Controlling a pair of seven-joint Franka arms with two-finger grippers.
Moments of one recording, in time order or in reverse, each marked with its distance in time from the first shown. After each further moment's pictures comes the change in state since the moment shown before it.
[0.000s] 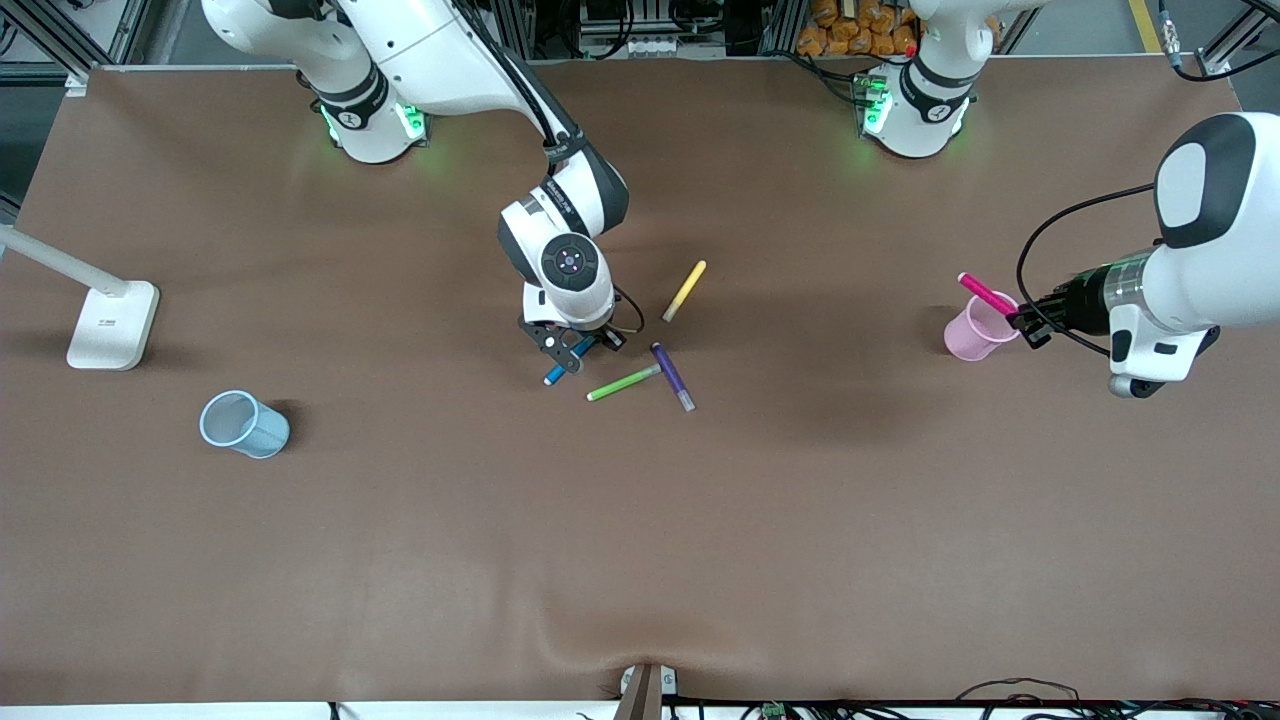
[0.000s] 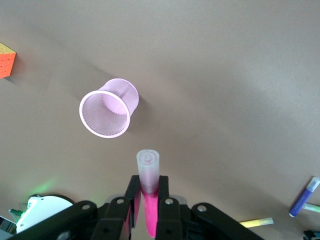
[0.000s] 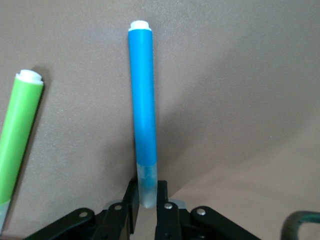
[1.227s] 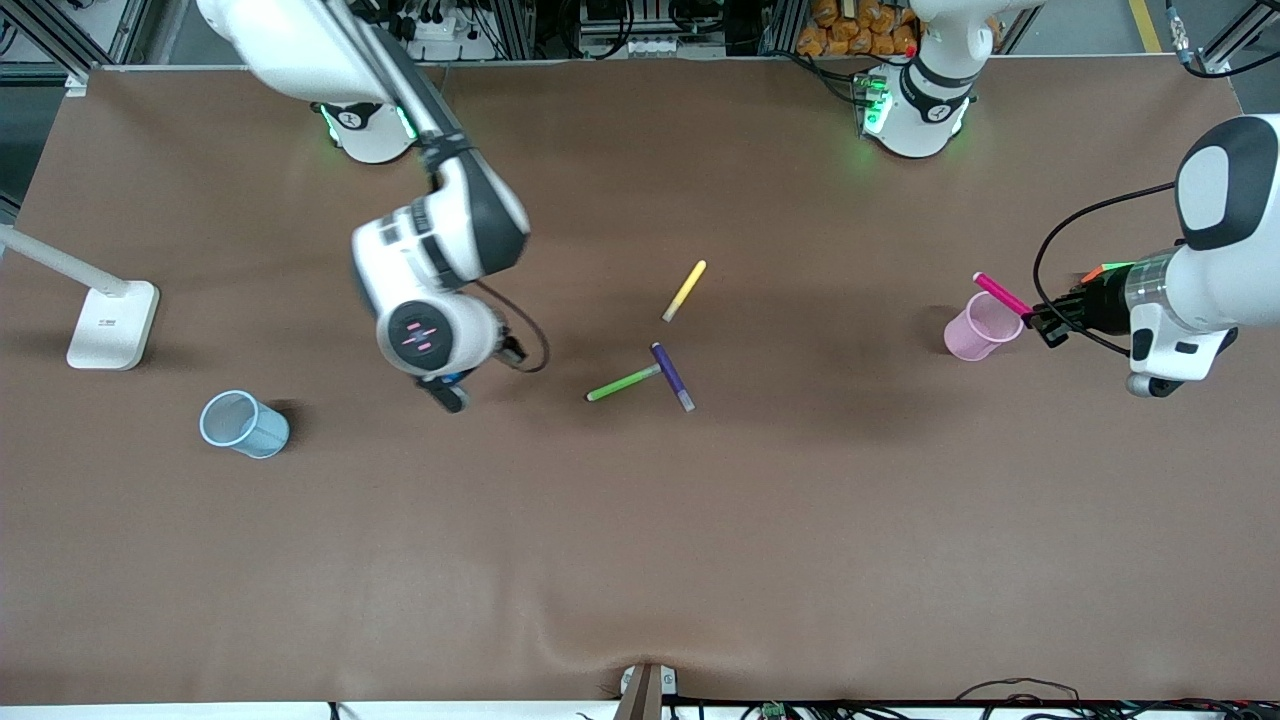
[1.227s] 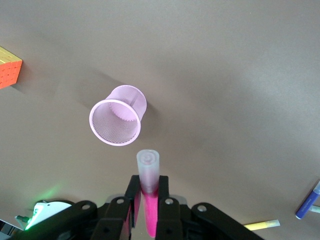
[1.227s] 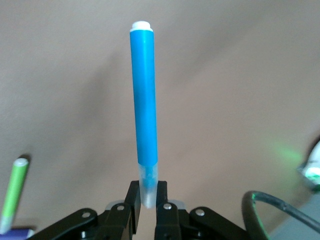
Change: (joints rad) left arm 0.050 -0.004 0.000 -0.015 0.001 0.012 0.046; right arm -0.337 -0.140 -0.017 0.258 0.001 -0.727 -0.283
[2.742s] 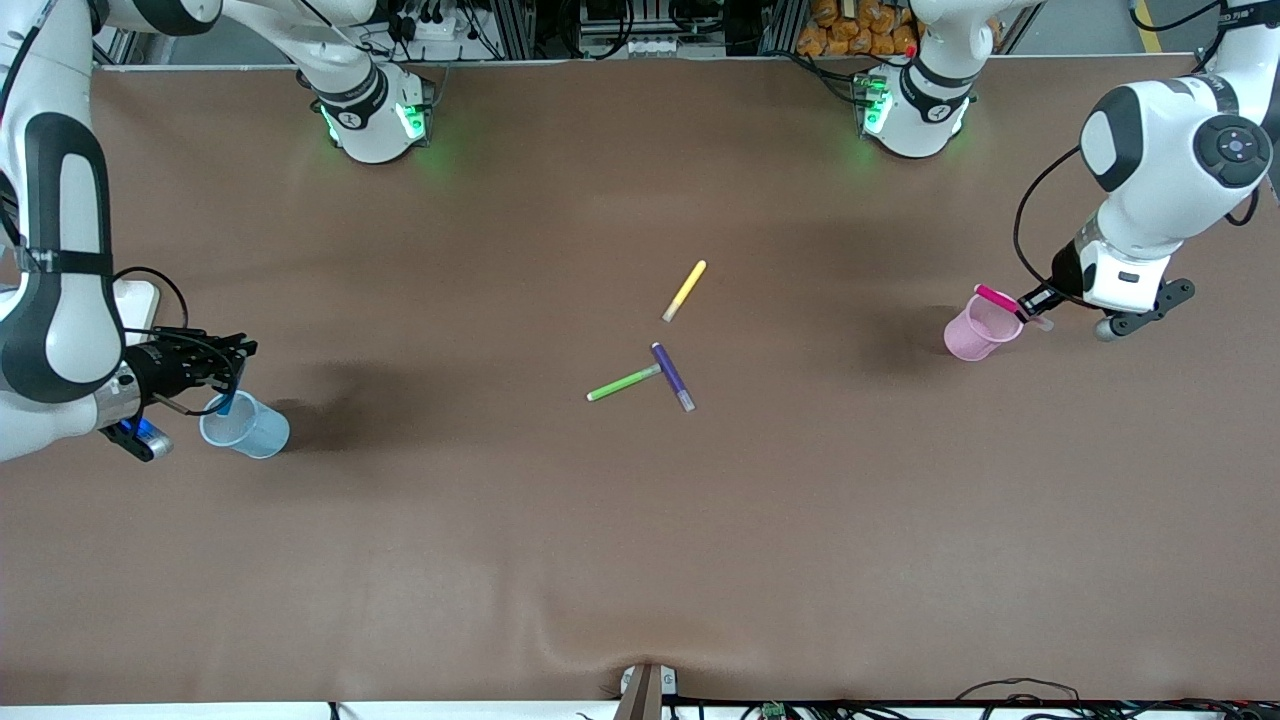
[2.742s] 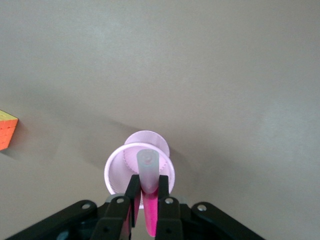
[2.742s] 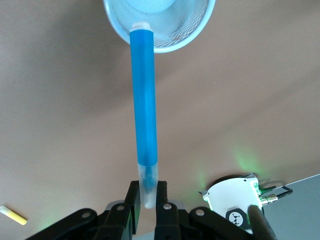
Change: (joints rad) left arm 0.049 -0.277 -0.001 -0.625 0.075 0.668 0.168; right arm -0.603 0.087 -0.001 0.150 0.001 -0.286 -0.702
